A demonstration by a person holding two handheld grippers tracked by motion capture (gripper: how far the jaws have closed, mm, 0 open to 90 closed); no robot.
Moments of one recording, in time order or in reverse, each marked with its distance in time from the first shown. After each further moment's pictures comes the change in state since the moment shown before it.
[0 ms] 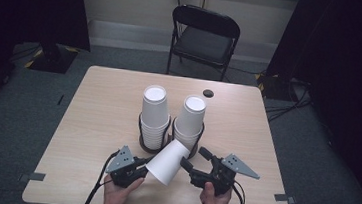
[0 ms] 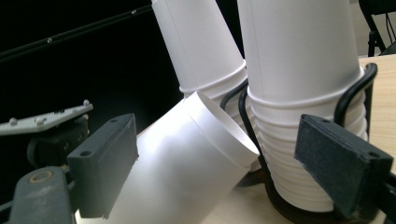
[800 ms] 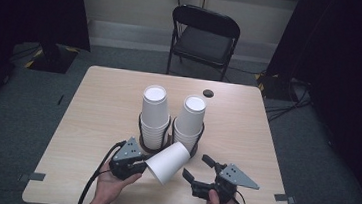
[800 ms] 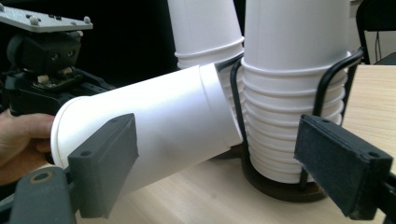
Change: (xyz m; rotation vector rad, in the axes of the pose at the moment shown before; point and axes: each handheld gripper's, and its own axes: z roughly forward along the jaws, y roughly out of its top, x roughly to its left) left arm 0.005 0.039 0.000 0.250 -0.045 0.102; right arm -0.005 -0.020 -0.015 0.040 -0.020 -0.174
